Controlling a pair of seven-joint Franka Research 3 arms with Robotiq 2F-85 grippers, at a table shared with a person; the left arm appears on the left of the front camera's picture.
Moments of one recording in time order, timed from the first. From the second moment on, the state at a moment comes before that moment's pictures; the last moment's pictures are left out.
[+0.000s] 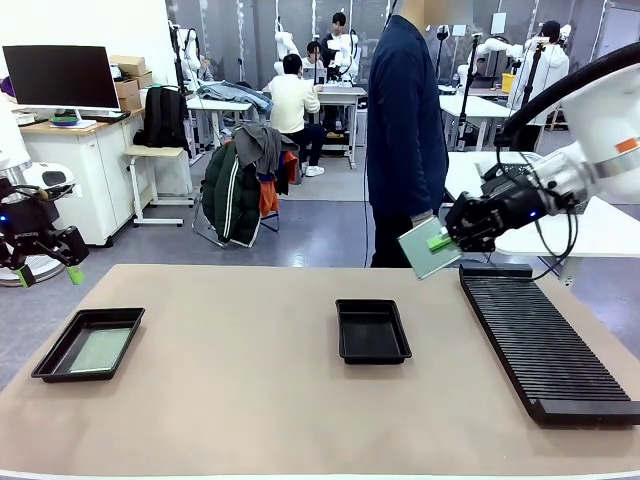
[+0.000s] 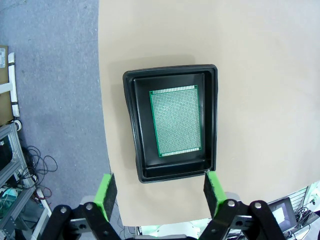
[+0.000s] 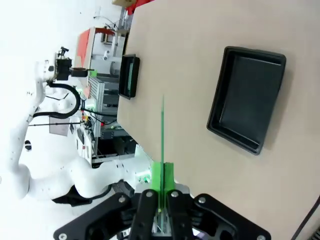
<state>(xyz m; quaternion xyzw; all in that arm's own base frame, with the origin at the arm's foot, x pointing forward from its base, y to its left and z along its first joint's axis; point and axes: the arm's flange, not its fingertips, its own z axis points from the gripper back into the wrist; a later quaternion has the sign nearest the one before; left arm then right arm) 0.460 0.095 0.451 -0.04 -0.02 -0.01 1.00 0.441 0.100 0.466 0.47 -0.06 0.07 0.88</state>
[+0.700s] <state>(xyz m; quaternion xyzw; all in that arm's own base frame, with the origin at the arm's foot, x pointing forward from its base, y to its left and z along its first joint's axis) 0.460 0.094 0.451 -0.04 -0.02 -0.01 1.00 0.454 0.159 0.366 0.51 -0.06 0.04 0.86</state>
